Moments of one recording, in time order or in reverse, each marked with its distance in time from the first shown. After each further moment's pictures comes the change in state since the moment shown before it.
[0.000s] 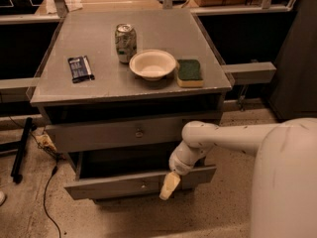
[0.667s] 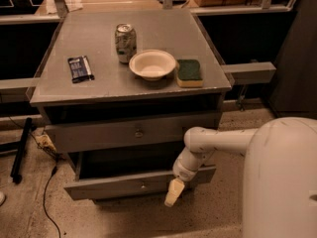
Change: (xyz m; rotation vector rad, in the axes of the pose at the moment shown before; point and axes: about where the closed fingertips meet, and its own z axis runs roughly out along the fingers) arm 0.039 0.002 0.025 -0.059 0.063 0.037
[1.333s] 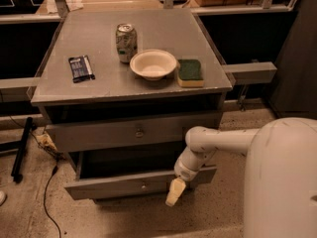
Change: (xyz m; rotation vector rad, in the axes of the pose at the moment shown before) arm 0.000 -0.001 -0.002 -0.002 0.001 0.004
